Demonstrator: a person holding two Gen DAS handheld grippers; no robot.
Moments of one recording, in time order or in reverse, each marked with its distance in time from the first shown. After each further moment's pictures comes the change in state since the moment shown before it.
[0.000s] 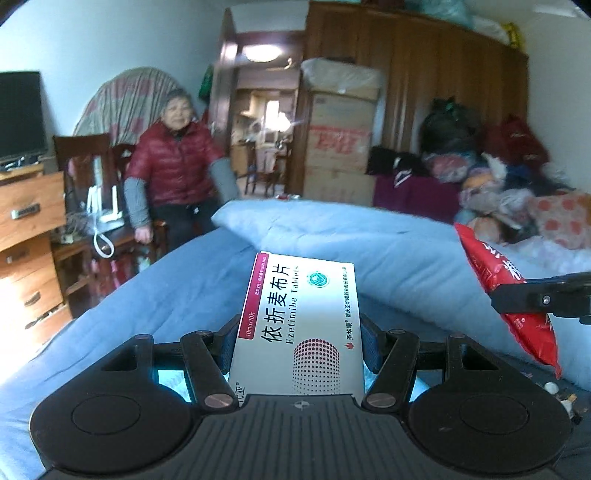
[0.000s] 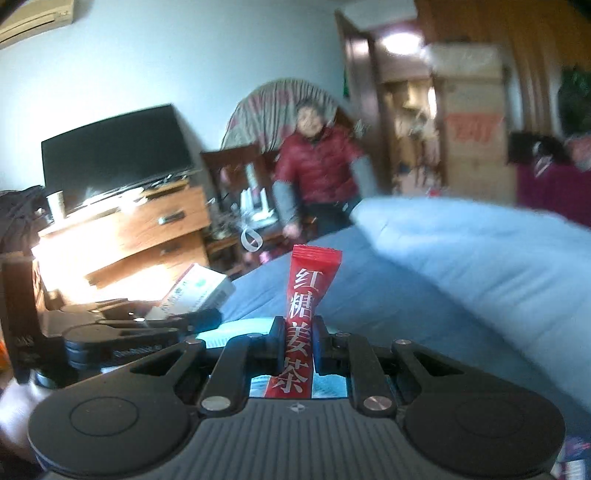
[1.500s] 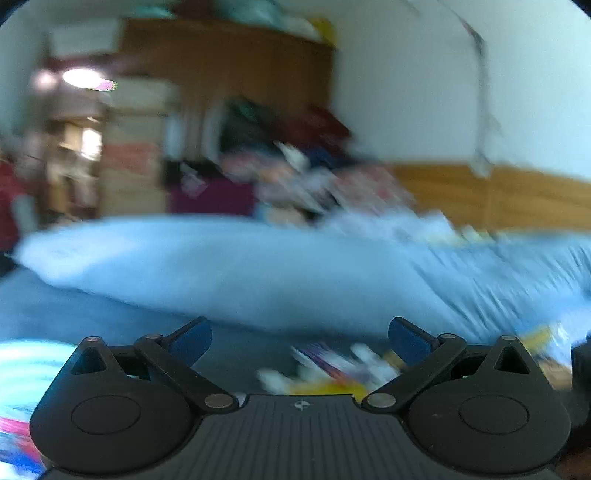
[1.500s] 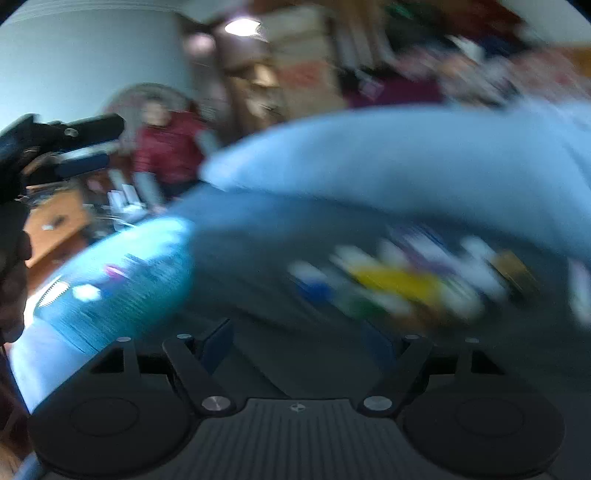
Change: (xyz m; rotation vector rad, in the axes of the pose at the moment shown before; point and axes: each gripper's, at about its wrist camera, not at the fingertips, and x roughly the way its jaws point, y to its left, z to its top) left arm -0.008 -0.214 -0.090 0.268 -0.041 -0.611; right arm -0.190 -0.133 -0.299 0.381 0.009 -0.428
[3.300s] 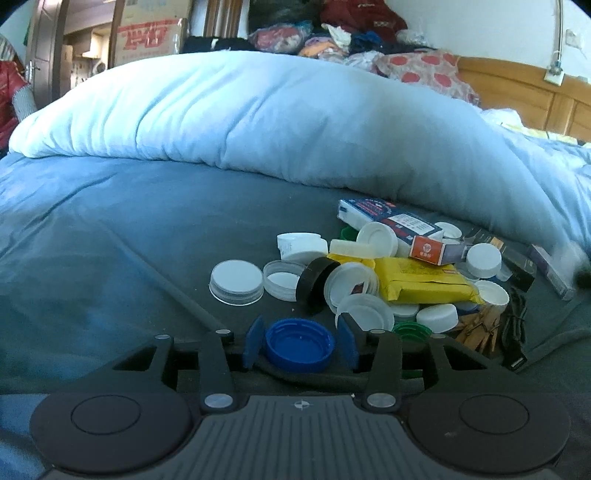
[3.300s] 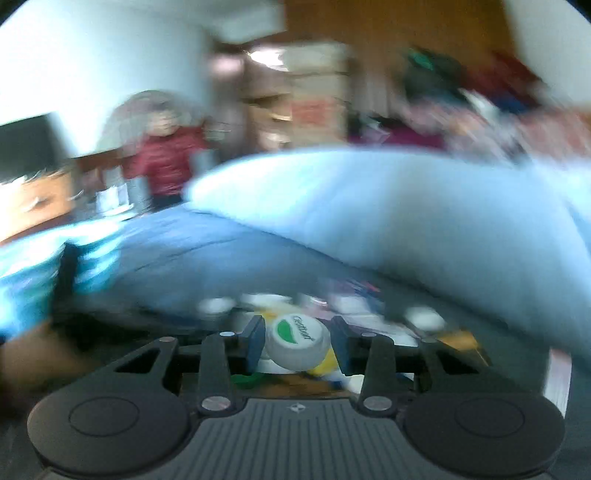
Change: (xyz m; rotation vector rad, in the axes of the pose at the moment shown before) left arm 0.189 0.042 -0.123 -0.119 0.299 0.126; right arm 0.090 -0.068 0.025 -0.232 -0.085 0.002
